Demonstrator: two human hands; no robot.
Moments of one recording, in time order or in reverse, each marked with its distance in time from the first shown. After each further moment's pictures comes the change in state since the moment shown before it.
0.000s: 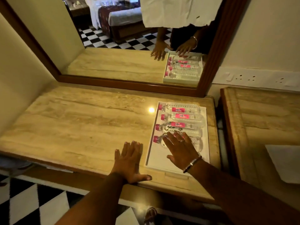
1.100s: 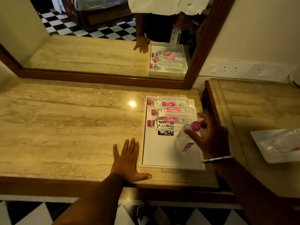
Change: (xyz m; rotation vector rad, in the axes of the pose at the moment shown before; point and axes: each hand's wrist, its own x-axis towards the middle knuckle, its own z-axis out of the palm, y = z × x) left_hand 0.032 -0.006 0.024 0.082 0.046 0.148; right_hand -0.040 0.037 -0.074 0.488 0.636 0.533
